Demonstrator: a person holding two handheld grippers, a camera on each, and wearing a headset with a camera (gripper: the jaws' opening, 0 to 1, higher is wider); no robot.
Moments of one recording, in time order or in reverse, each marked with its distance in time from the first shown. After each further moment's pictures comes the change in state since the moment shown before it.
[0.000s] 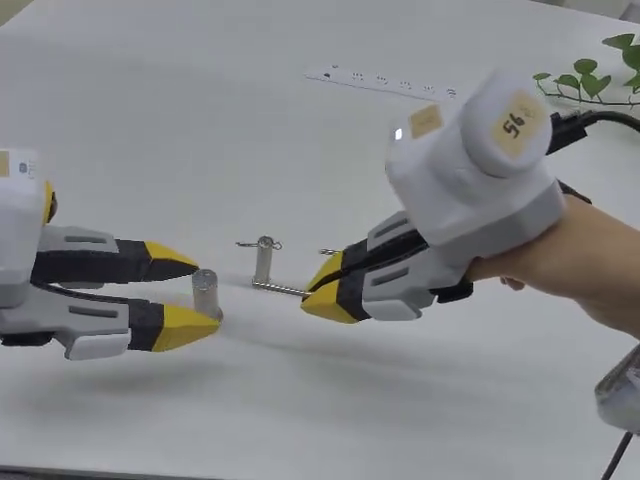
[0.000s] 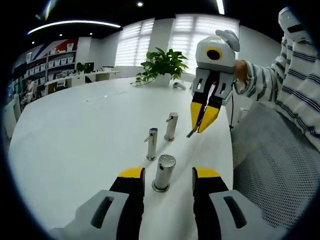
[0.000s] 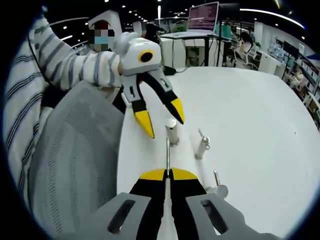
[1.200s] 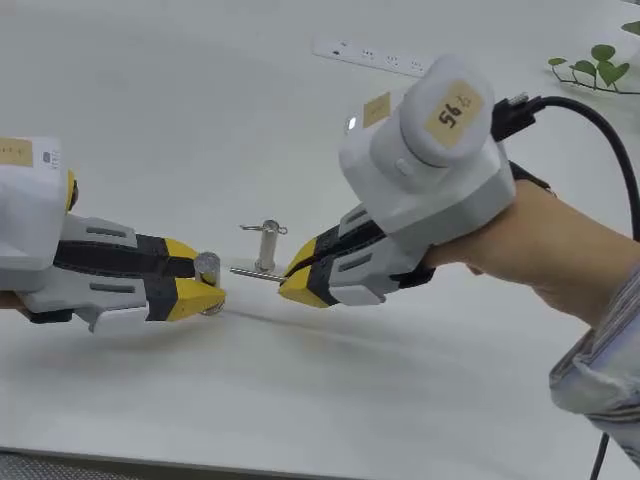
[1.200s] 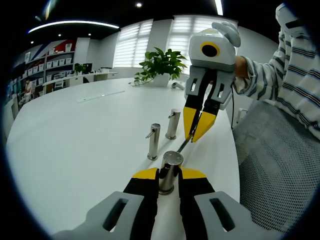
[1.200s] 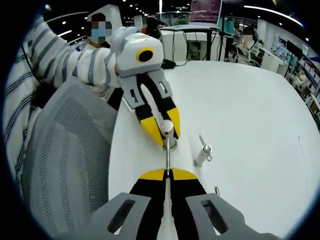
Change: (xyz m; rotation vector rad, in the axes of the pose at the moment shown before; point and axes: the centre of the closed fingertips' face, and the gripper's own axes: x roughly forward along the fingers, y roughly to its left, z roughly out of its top) left arm 0.012 0.005 -0.007 0.009 -0.017 -0.021; right arm 0.025 -0.006 0.006 -0.015 0.051 0.001
